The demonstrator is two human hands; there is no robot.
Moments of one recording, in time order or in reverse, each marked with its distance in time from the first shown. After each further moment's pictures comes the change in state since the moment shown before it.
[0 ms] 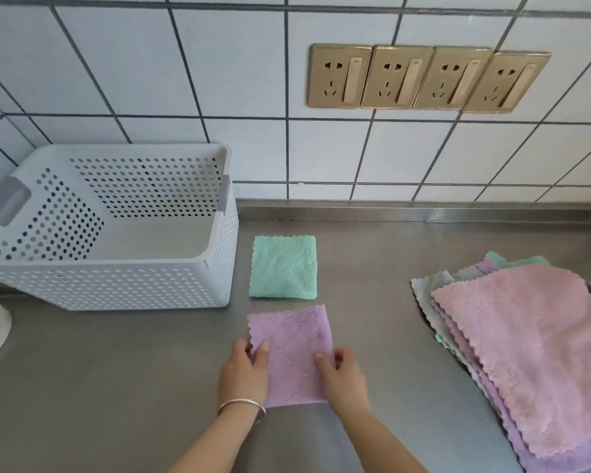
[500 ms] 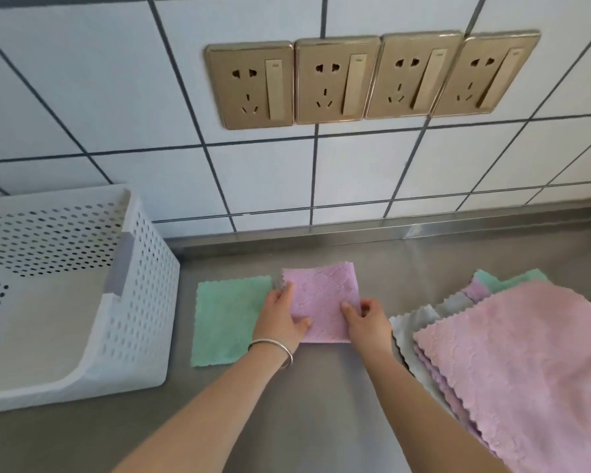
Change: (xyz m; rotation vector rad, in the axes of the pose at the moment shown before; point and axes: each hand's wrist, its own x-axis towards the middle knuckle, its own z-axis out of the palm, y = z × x) left_hand 0.105 0.161 0.100 0.280 -0.357 0.388; right_hand 0.178 -0.054 -0.092 0.031 0.277 0.023
